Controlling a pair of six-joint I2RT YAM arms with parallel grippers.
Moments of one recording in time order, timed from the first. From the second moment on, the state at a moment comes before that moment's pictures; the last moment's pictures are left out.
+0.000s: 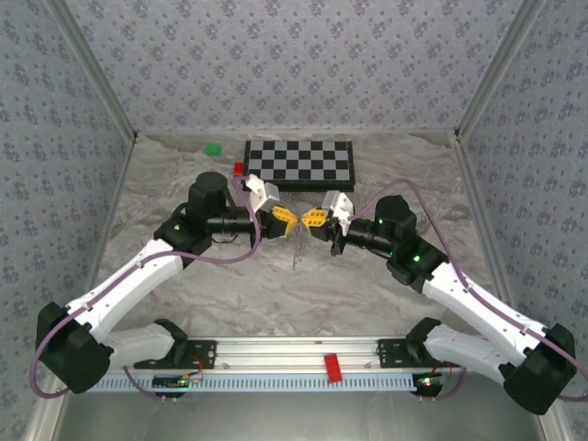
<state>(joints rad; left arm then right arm) -0.64 1.15 0.95 -0.11 0.80 0.04 0.69 0.97 0.78 0.07 -0.49 -0.19</state>
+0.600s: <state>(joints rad) -0.74 1.14 0.90 -0.05 0.52 0.21 0.68 0.88 0.73 0.08 -0.42 -0.21</state>
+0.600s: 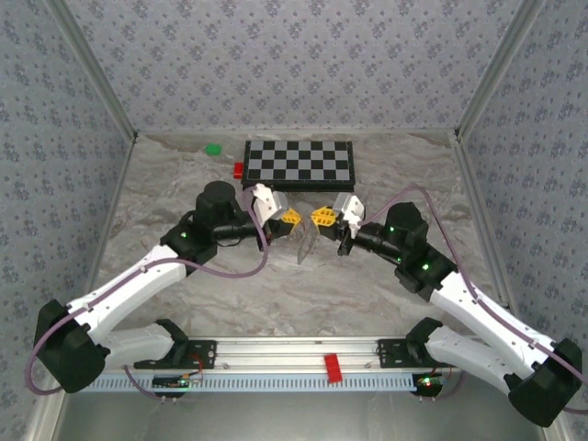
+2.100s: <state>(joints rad) -0.74 0.99 0.94 -0.33 0.54 0.45 0.80 0.93 0.60 0.26 -0.39 -0.47</state>
